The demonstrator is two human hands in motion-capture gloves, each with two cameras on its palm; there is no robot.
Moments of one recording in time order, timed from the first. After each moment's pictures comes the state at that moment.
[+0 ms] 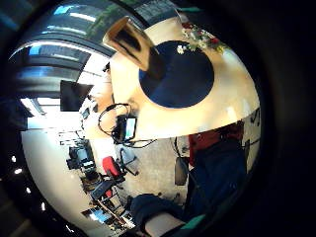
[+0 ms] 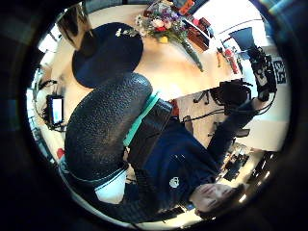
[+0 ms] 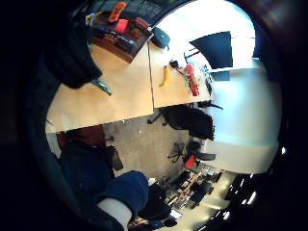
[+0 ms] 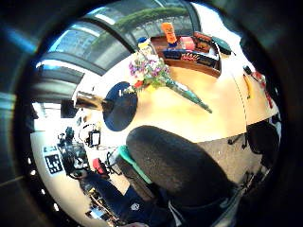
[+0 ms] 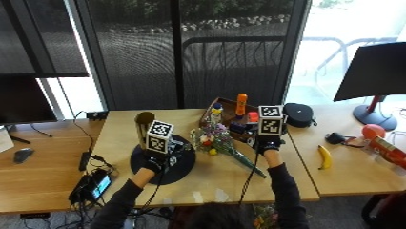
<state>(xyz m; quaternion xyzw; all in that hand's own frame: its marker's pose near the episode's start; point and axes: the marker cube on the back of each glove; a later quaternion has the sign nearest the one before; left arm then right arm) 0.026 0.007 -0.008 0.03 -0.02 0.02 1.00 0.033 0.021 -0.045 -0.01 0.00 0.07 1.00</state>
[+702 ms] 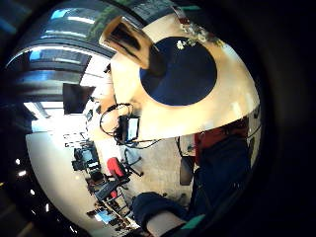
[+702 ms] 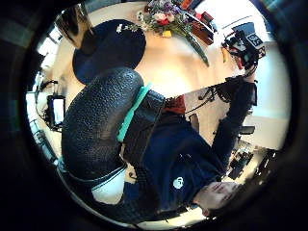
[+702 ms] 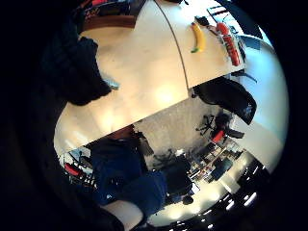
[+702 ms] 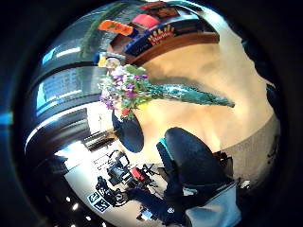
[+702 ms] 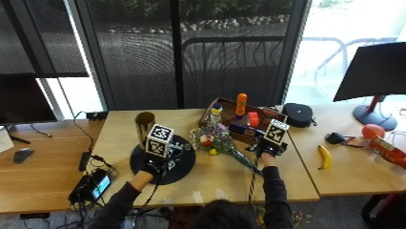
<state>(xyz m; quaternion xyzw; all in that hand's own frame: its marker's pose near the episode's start) 0.023 0.010 0.010 0.02 -0.04 0.03 1.00 0.072 -0.065 0.090 -0.19 -0.17 0.22 0.94</state>
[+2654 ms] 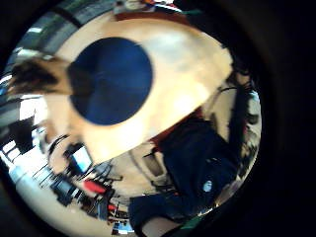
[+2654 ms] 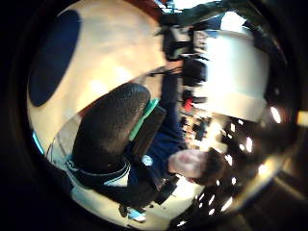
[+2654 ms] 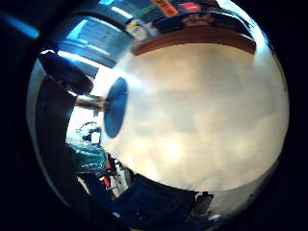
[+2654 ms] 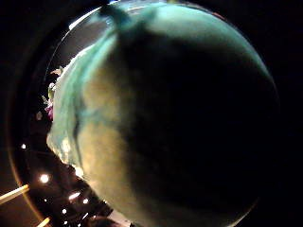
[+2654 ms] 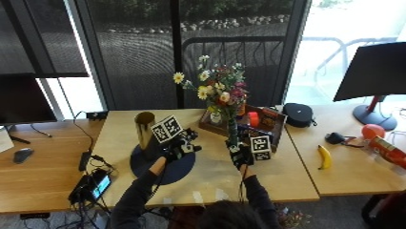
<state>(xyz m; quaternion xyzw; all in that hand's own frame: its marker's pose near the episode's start) 0.092 -0.058 0.010 -0.09 0.34 0.20 0.92 -0.061 -0.045 0.075 0.12 -0.61 0.00 0.78</state>
